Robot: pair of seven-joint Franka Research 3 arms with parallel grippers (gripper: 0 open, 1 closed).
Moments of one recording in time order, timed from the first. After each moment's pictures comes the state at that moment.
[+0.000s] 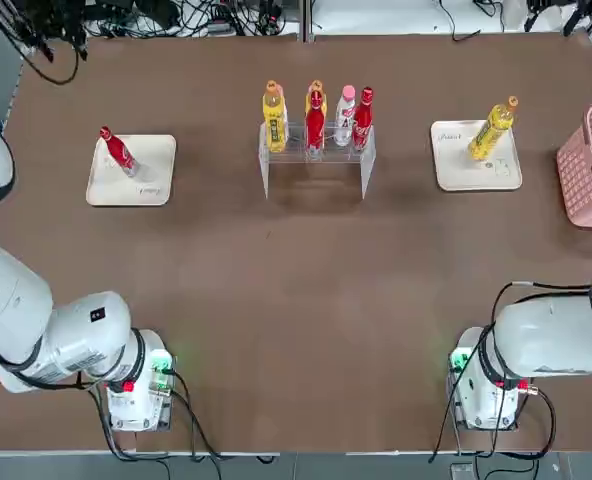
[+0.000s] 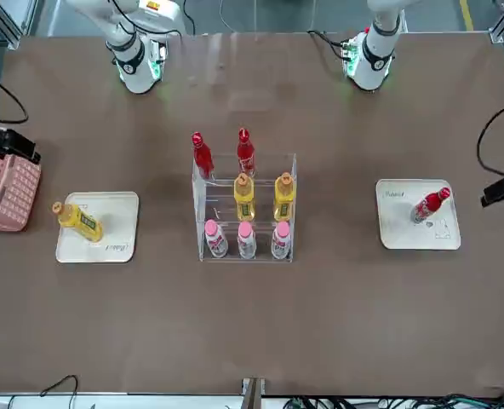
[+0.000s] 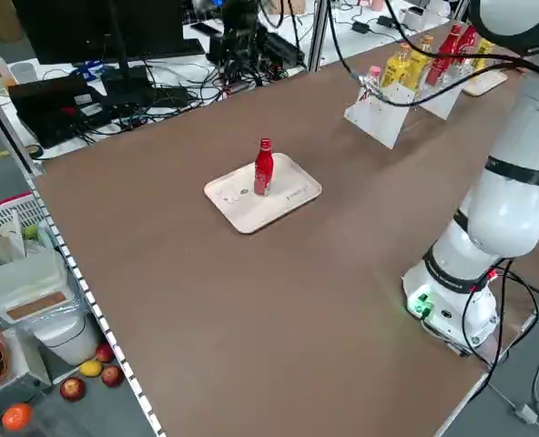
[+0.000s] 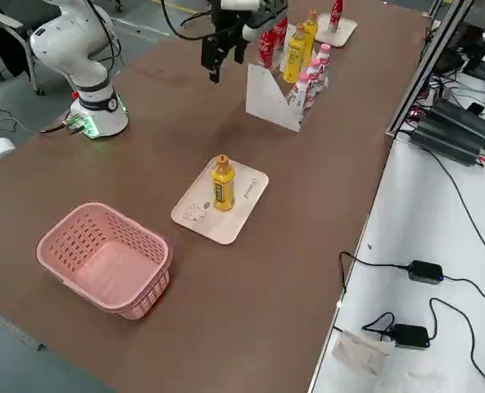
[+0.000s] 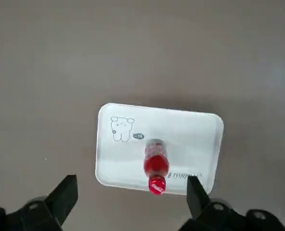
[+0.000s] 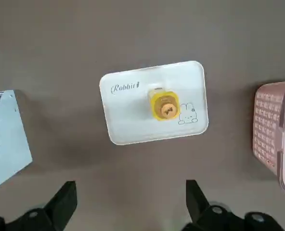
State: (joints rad) left arm 0.34 0.18 -0.12 -1.71 0.05 1.88 0.13; right arm -0.06 0.01 -0.08 -1.65 0.02 1.60 -0.03
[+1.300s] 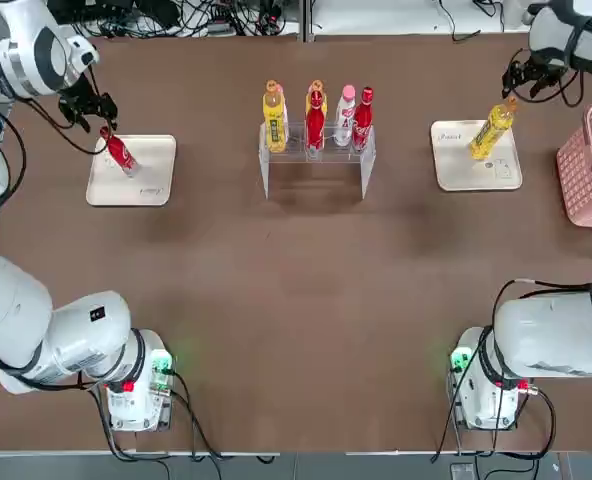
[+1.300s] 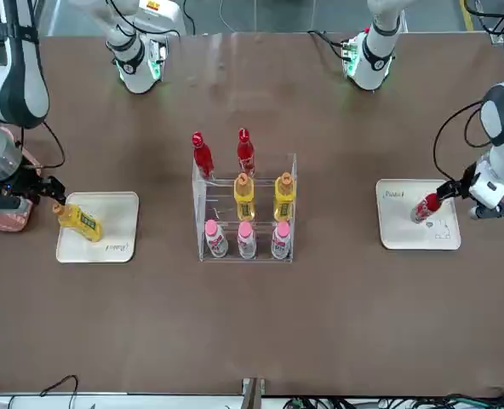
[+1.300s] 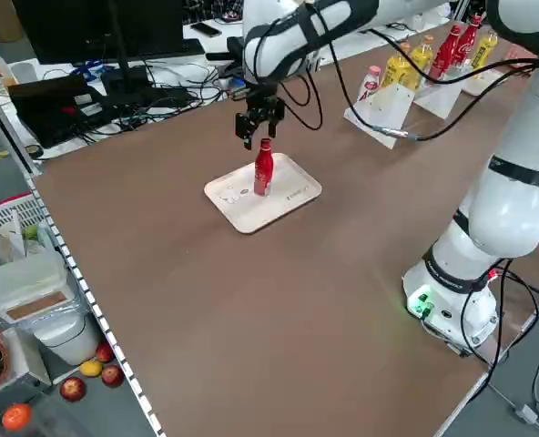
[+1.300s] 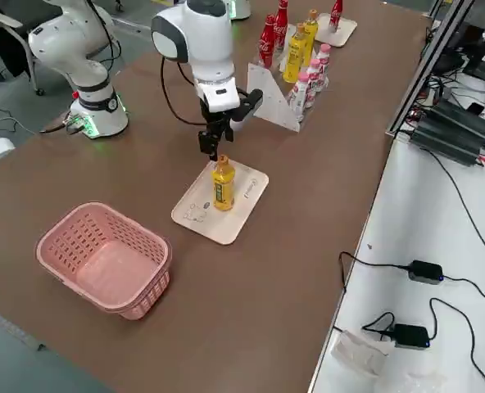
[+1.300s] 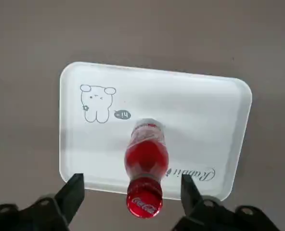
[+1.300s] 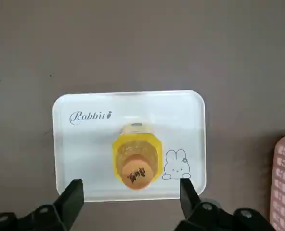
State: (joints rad) left arm 0.35 0.11 -0.12 -2.17 0.05 2.25 0.11; right arm -0.12 0.01 -0.08 -2.17 0.00 2.29 -0.19
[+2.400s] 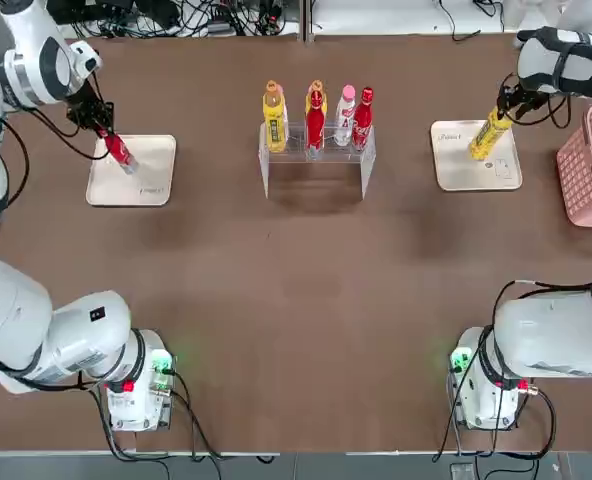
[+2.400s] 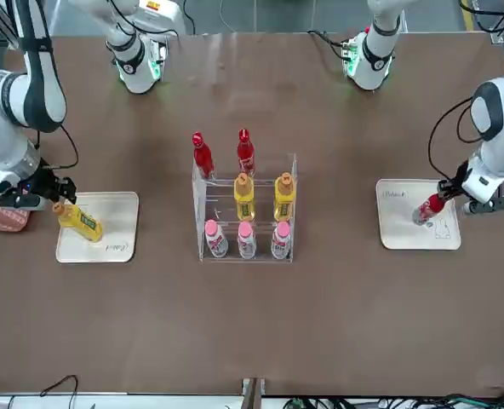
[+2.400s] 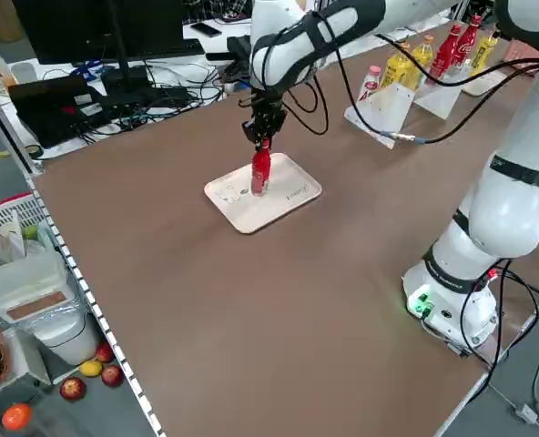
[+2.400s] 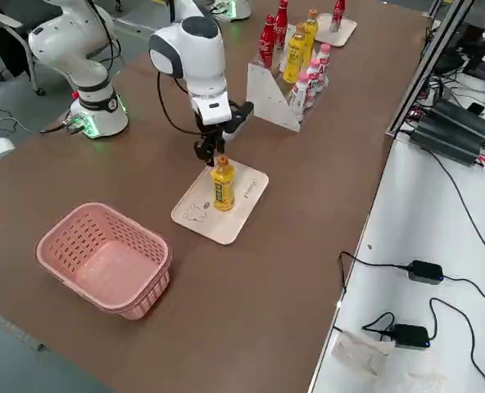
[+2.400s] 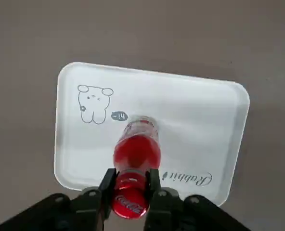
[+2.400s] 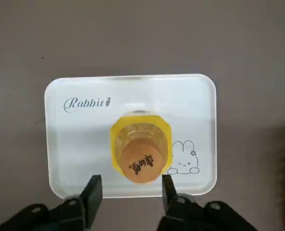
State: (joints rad) left arm 0.34 0.08 -0.15 -2.18 0.05 2.25 0.04; right arm -0.12 0.01 -0.08 -2.26 0.00 2.36 -0.19
